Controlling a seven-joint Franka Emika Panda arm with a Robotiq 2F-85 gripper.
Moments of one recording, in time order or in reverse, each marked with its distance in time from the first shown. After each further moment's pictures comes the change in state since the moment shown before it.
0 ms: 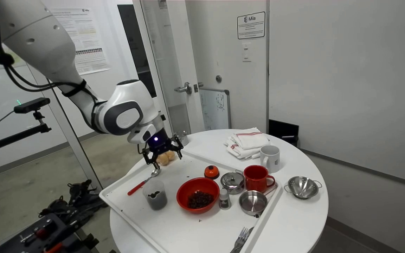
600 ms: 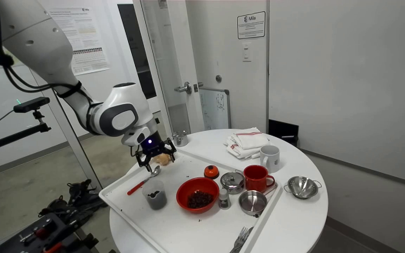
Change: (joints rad) arm -0.006 0.001 0.052 -0.017 0.001 -0.023 0.000
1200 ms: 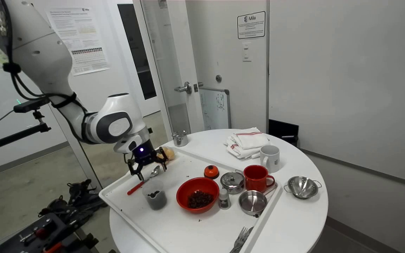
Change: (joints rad) arm 0.126 0.072 -0.044 -0.006 -0.048 -0.005 0.125
